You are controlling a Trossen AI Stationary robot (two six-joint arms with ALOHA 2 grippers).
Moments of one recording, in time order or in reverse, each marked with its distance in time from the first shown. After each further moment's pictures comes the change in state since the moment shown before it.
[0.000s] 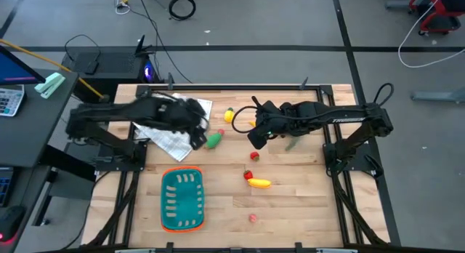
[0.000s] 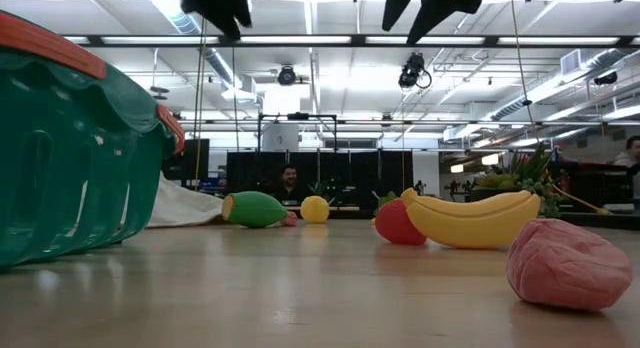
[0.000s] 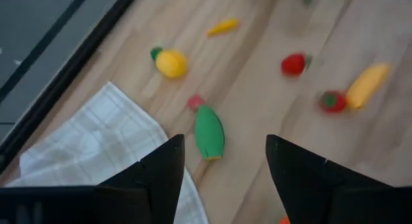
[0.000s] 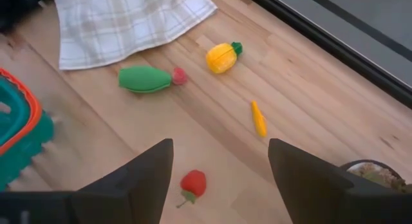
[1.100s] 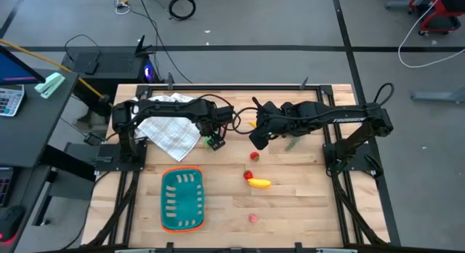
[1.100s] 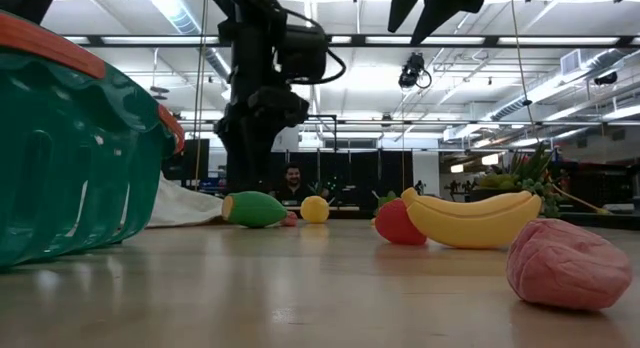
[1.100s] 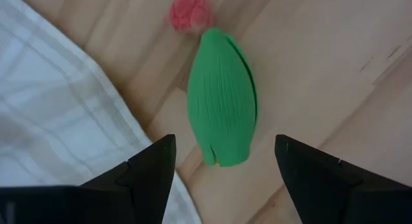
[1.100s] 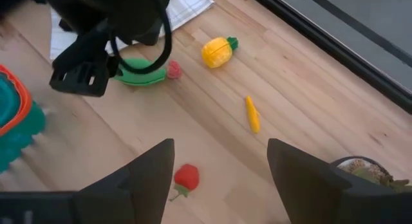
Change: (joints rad) left arm 0.237 0.456 -0.101 0.106 0.343 0.082; right arm 0.001 -0.003 0.000 -0.031 -0.004 -0.024
